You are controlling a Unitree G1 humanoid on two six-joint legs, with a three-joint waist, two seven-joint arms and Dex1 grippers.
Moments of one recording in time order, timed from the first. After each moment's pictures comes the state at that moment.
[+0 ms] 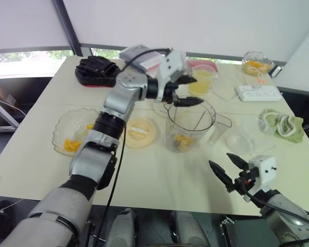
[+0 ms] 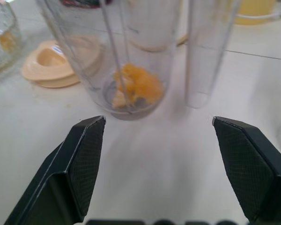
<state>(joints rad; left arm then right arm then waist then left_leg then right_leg) -1.14 0.17 -0.12 0.52 -0.18 0.30 -1.09 0.44 -0.45 -0.27 -0.62 0.51 0.41 0.47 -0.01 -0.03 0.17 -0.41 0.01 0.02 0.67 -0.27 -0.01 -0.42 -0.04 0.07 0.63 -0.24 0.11</state>
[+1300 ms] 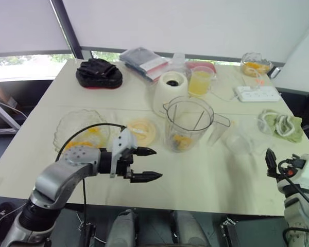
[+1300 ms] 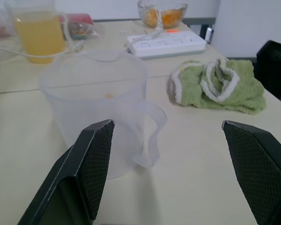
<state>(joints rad) -0.25 0.62 -0.14 -0.52 -0.58 0.76 -0.96 0.26 -0.28 -0.55 -0.33 0.38 0.31 0.13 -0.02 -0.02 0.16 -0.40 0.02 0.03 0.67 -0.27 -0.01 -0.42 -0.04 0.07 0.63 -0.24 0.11</state>
